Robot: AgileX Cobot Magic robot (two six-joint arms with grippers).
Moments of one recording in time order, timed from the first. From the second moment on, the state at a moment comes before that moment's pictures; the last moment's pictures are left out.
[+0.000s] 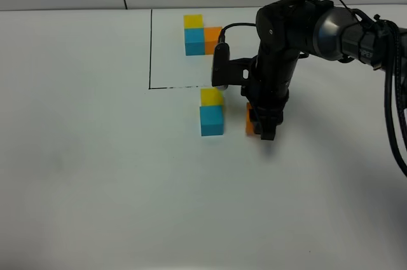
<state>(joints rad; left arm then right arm) -0.06 0.00 -0.50 -0.12 1.07 0.02 0.40 2.20 -1.63 0.06 1.01 -1.09</state>
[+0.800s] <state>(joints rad) -0.06 0.00 -0.50 -0.12 1.07 0.02 0.40 2.25 -1.64 0.11 0.92 -1.19</state>
